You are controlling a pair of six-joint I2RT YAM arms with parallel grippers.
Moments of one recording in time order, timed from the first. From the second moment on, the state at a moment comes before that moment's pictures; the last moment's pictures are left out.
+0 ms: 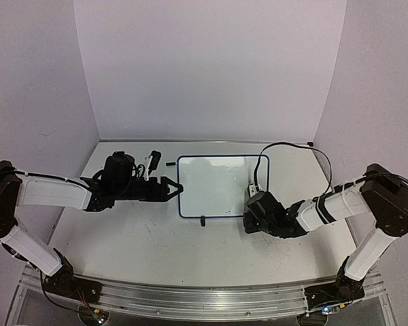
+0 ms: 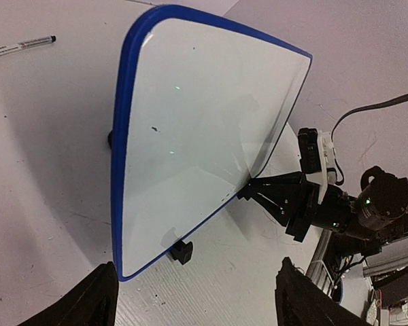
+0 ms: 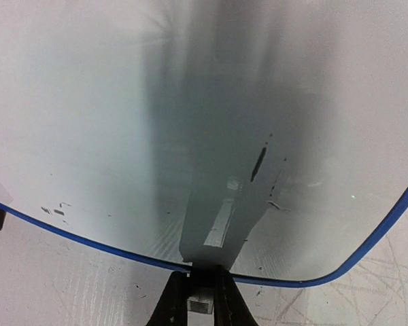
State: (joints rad) left arm -0.69 1.46 0.72 0.31 0.38 -0.57; right arm 0.90 1.67 0.69 0.12 0.44 0.49
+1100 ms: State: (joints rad) left arm -0.68 1.79 0.79 0.50 0.56 -0.52; right arm 0.82 1.17 0.58 0.05 0.35 0.41
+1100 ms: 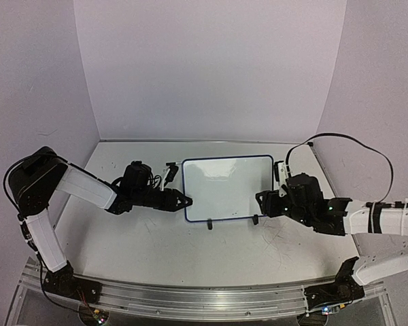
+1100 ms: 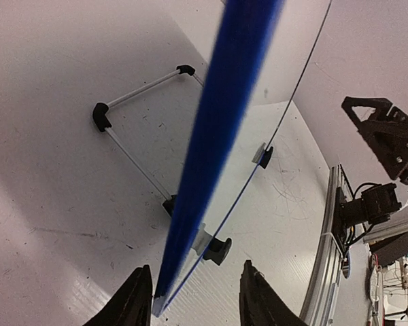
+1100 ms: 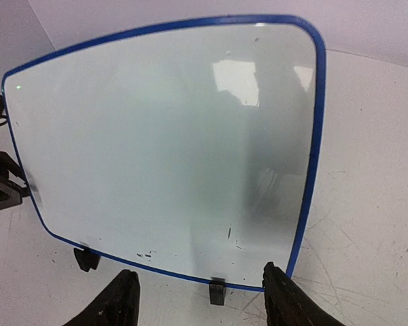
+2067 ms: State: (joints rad) left arm -0.65 1.71 0.70 0.54 0.52 -0.53; right arm 0.82 1.07 0.62 -0.05 0.41 0.39
